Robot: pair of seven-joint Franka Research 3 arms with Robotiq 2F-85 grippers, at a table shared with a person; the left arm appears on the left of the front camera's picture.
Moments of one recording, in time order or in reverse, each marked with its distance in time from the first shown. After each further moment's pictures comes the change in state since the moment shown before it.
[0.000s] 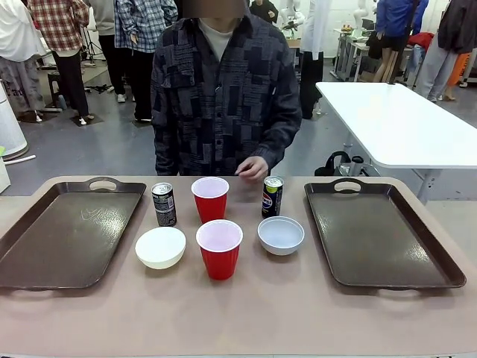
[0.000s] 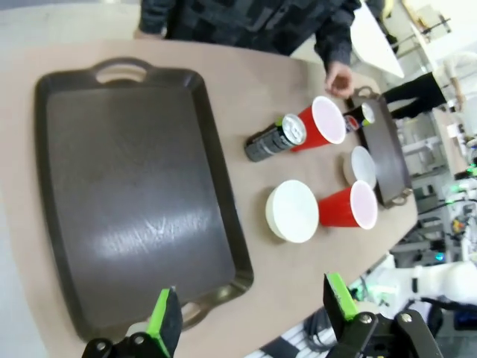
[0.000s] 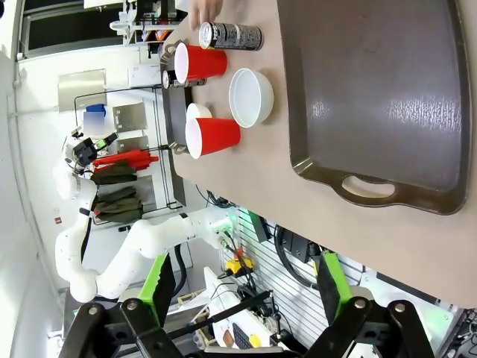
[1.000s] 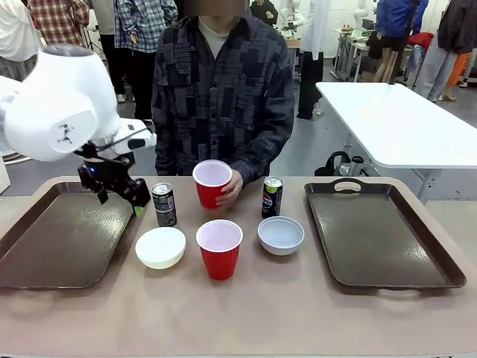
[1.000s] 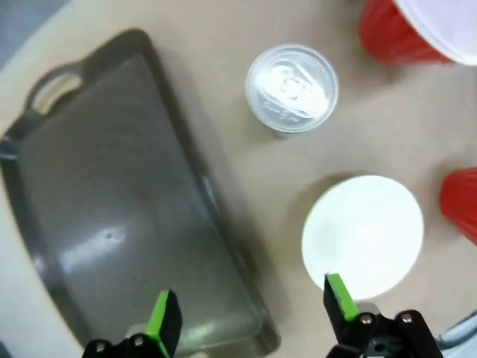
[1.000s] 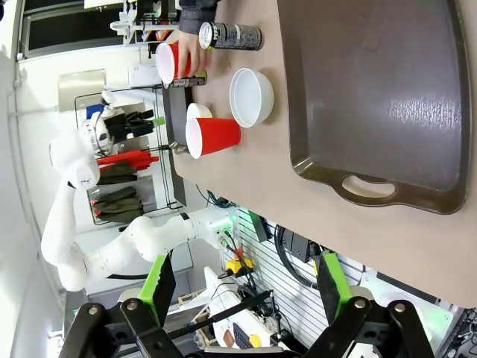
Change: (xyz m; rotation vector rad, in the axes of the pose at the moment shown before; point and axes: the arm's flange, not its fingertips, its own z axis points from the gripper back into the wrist) left arm 0.010 -0.167 -0.275 0.638 0.349 -0.353; right arm 0.000 0.000 0.001 0.001 0.000 -0.001
